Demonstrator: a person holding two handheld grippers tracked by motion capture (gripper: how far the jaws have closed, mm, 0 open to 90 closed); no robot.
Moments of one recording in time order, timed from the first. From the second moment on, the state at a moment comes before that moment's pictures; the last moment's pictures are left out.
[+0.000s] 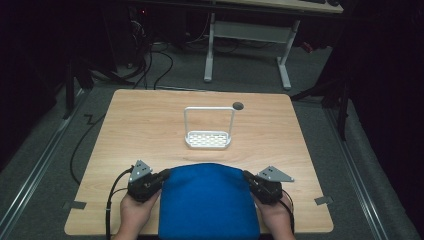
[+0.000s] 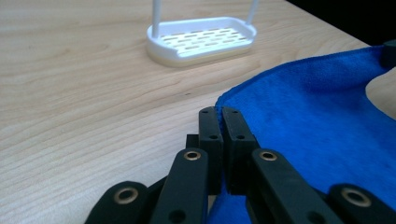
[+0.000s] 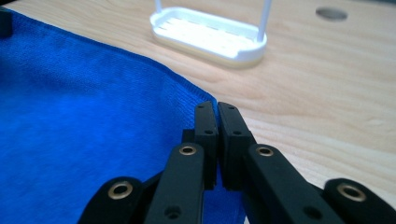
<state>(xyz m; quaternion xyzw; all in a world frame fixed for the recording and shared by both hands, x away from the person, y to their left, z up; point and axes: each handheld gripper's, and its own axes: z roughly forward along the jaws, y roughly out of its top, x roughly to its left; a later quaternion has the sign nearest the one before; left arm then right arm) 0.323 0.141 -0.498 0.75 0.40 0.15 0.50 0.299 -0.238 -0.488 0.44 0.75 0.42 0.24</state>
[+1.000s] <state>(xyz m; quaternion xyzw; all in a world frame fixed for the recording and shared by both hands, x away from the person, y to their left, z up) 0.297 0.149 -0.370 0.62 0.29 0.32 0.66 0.273 -0.246 -0.375 0.37 0.64 0.56 0.36</state>
